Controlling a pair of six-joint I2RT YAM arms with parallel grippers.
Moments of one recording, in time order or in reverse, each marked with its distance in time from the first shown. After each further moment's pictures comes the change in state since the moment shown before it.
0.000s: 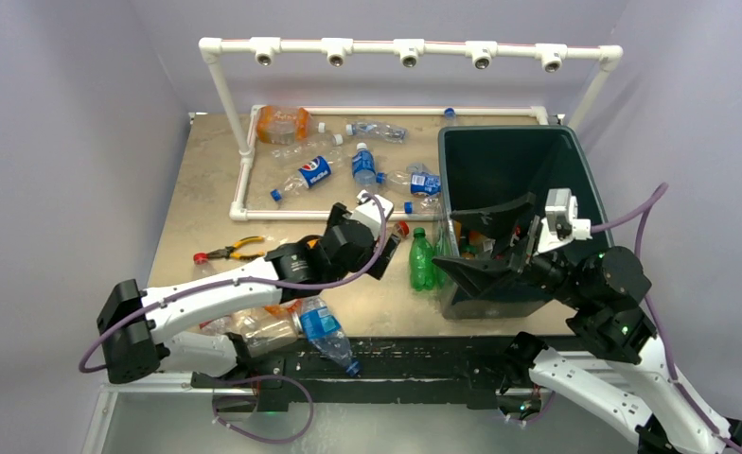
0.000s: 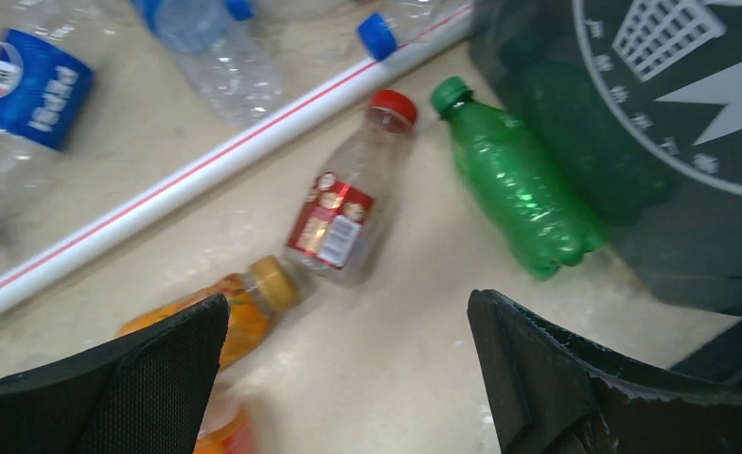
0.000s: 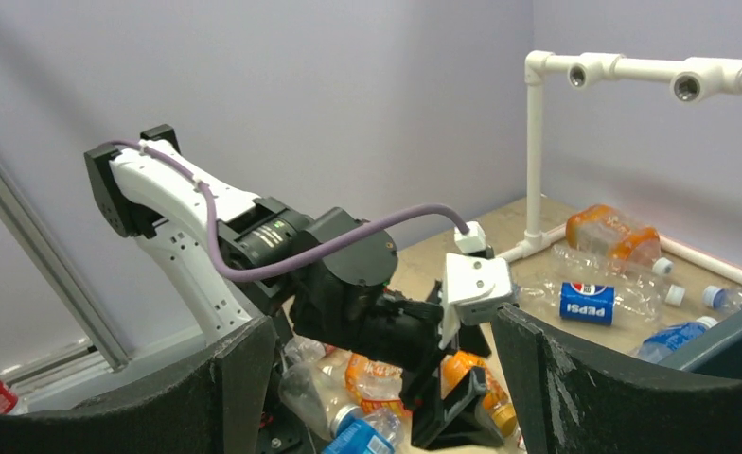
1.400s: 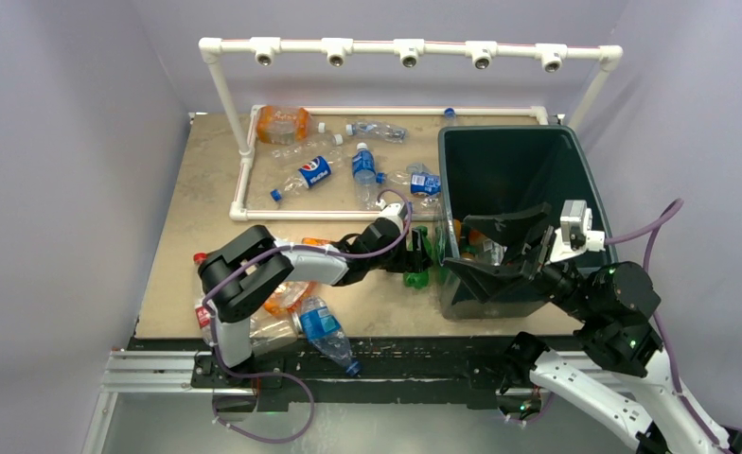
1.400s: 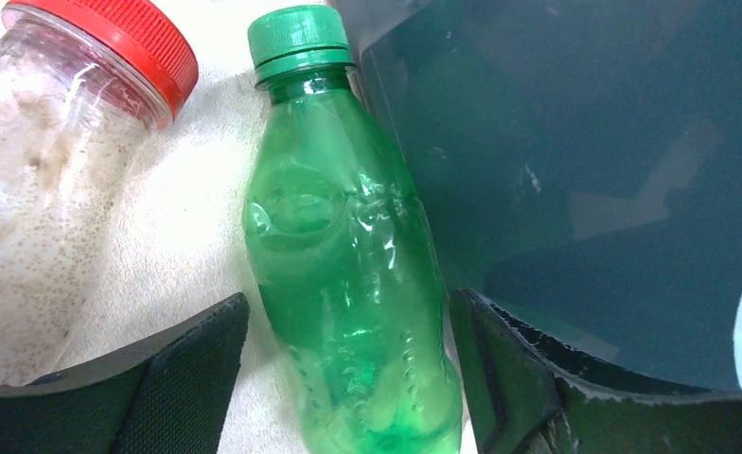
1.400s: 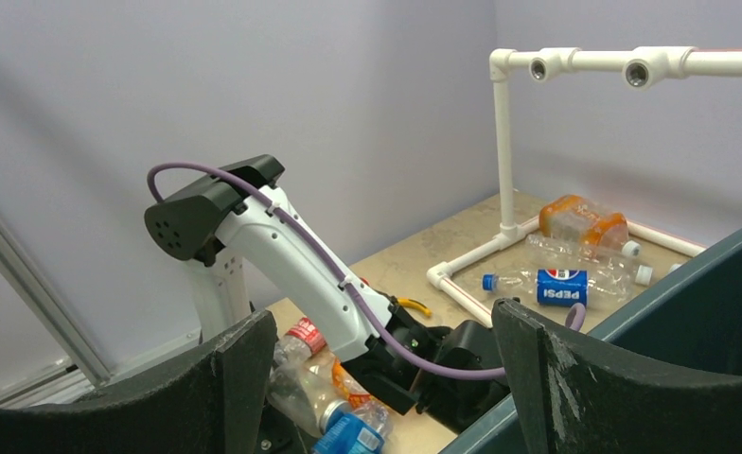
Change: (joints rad) left arm 0.145 0.612 -0.039 0.671 0.547 -0.572; right arm 0.000 -0.099 -0.052 -0.024 0.080 0.010
